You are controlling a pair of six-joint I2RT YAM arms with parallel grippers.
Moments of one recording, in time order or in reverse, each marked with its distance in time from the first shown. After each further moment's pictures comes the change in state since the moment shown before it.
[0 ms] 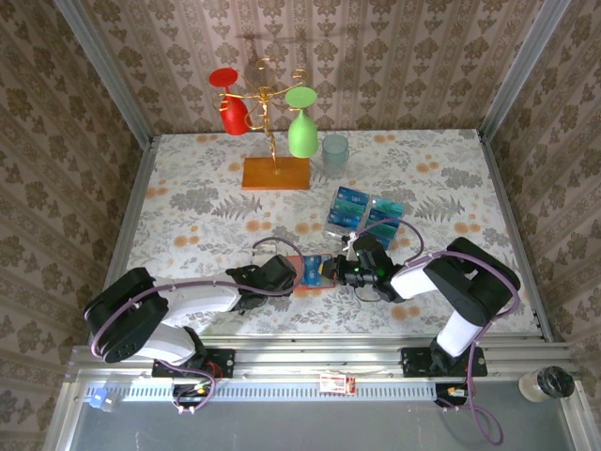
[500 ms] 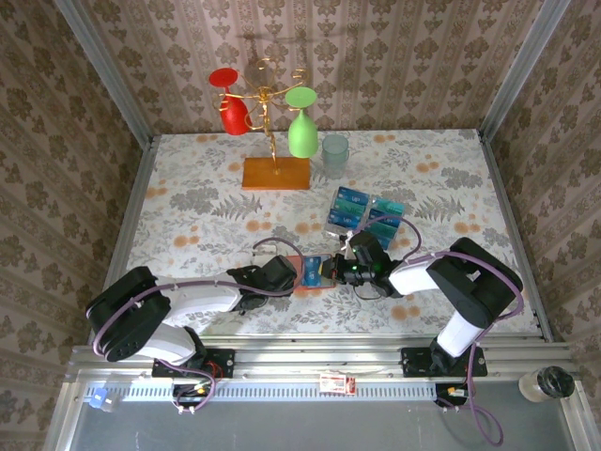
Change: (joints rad) left arm -0.002 0.013 -0.002 0.010 -0.003 -0.004; right arm 0.000 -0.015 0.056 -0.141 -0.004 -0.043
